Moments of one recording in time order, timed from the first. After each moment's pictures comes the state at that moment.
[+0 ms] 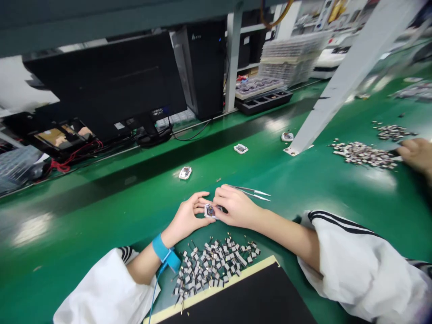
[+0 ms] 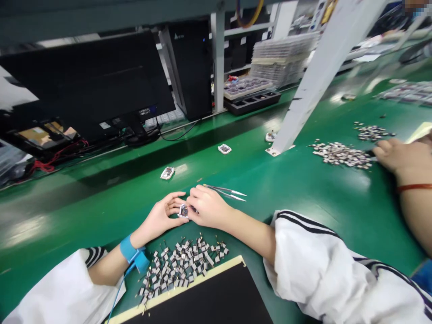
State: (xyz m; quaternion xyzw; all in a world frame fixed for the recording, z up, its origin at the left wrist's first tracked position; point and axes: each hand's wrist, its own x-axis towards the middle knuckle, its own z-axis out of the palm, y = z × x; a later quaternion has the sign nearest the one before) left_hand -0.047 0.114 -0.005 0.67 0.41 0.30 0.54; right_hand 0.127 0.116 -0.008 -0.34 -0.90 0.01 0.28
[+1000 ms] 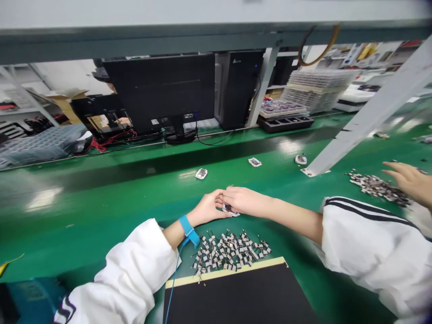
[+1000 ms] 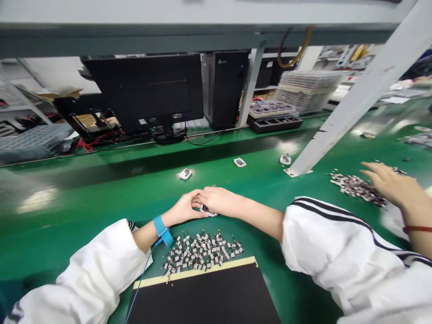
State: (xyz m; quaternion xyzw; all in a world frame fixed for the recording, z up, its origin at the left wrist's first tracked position) left_hand -0.048 0.118 -0.014 0.69 0.36 0.33 0.54; right_hand 0.109 0.134 0.026 -0.22 -0.98 0.00 0.02
